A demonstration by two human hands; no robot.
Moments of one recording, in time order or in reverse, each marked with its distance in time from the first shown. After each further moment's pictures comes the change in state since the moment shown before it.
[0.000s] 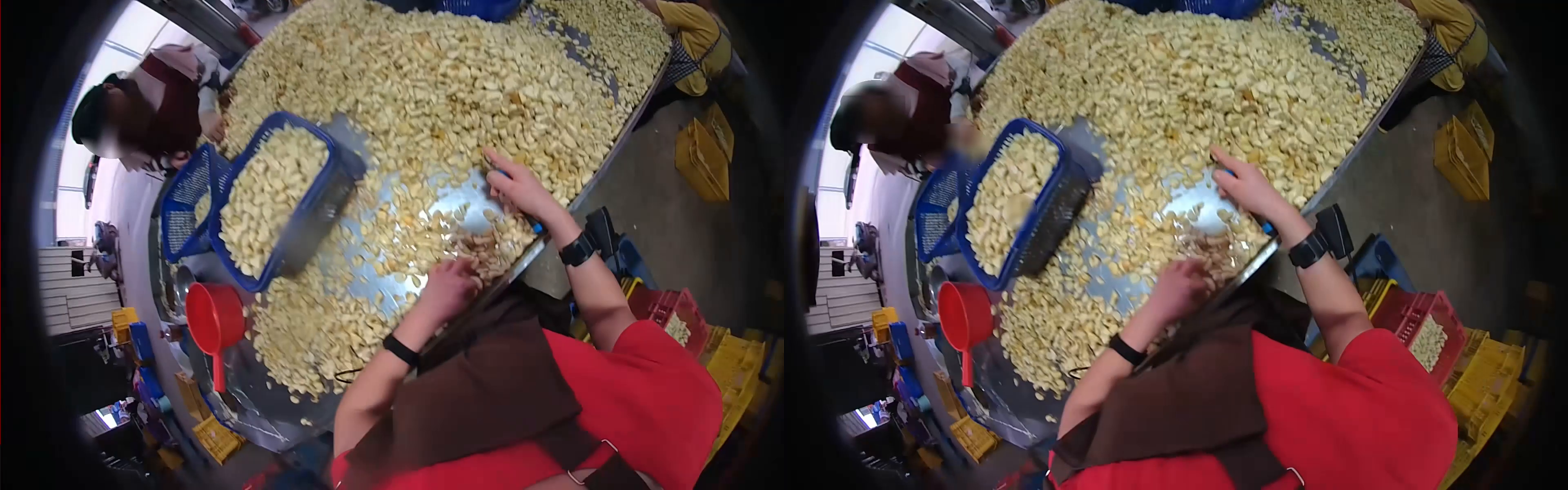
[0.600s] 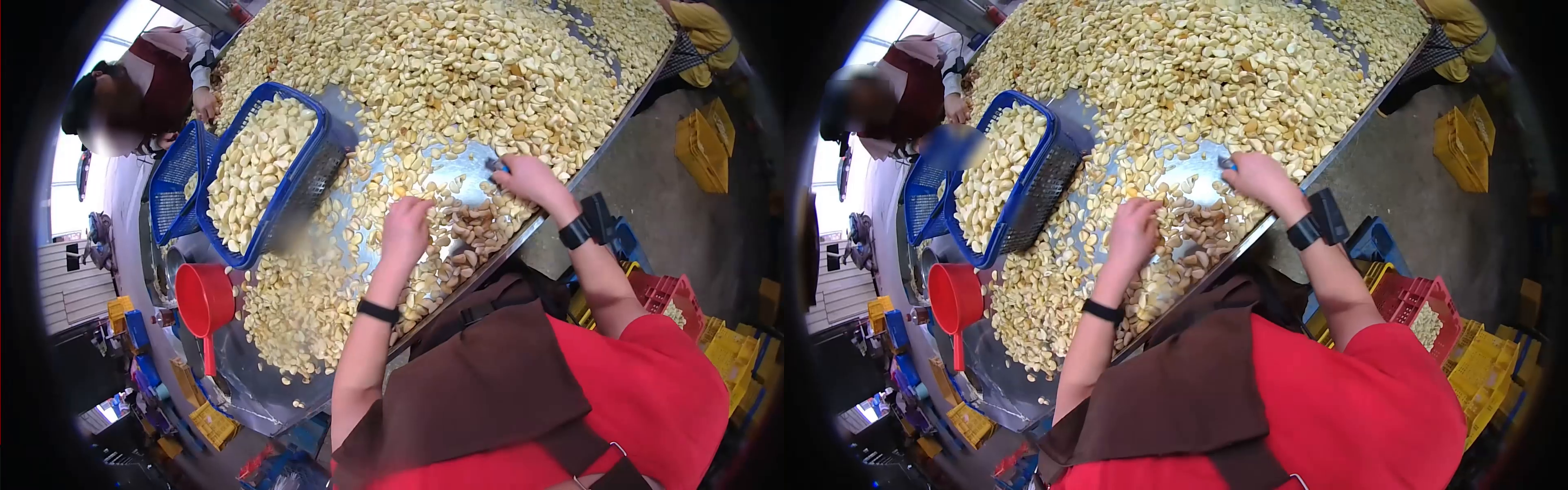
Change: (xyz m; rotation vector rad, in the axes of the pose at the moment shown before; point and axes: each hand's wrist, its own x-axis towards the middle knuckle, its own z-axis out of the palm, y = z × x) left_hand 0.021 -0.043 -0.036 0.039 0.343 -0.257; right_hand -0.018 -0.004 -0.005 -0.818 -0.112 0.202
